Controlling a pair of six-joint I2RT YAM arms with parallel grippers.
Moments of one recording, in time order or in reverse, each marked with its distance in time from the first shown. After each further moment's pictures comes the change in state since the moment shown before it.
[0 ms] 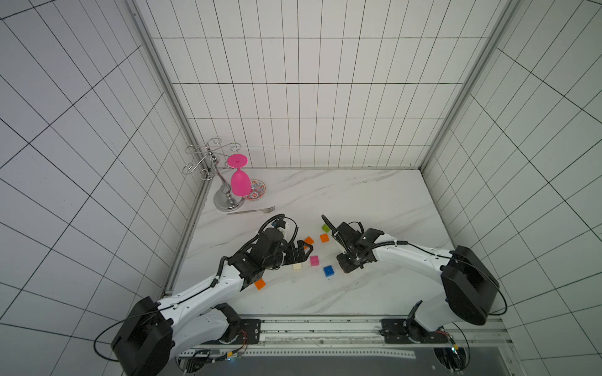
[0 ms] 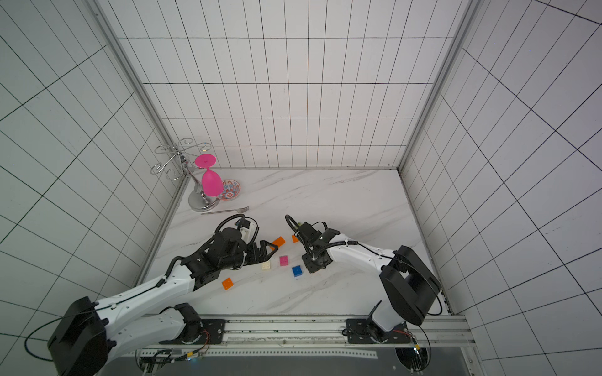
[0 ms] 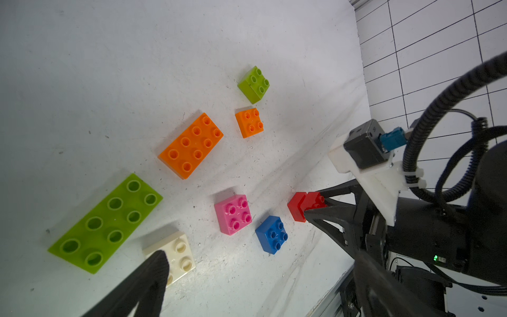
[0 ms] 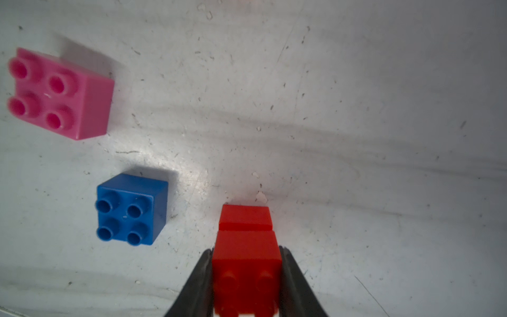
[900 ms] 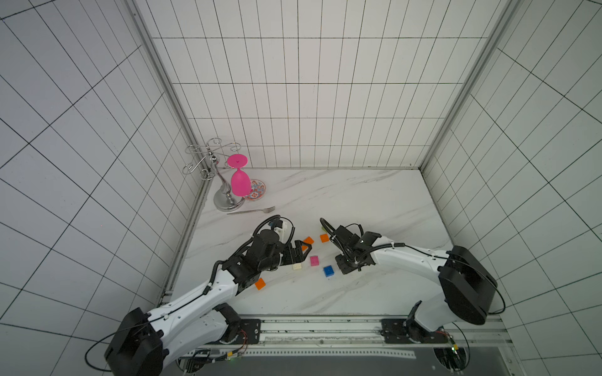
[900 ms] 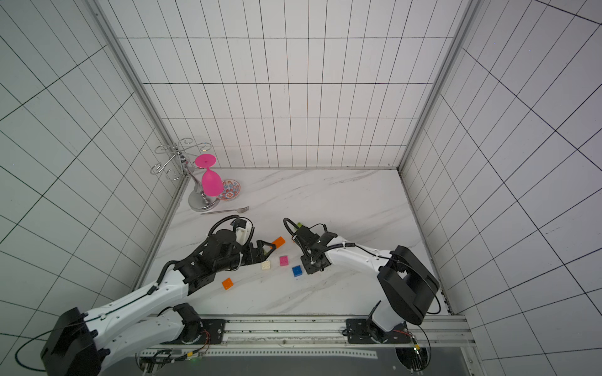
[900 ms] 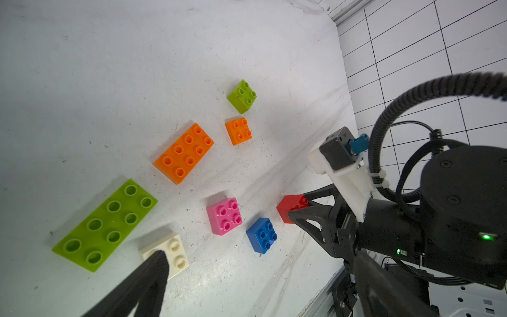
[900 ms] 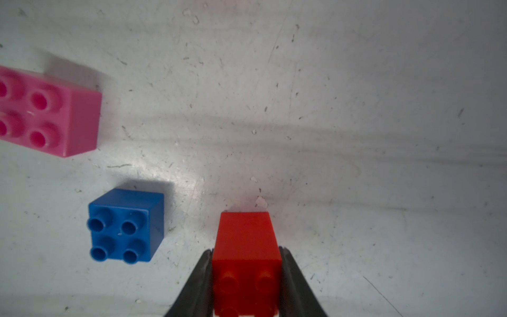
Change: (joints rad) left arm 0.000 -0.088 -0.024 -0.003 -0.012 -0.001; right arm 0.034 0.020 -0.018 0.030 0.035 0.101
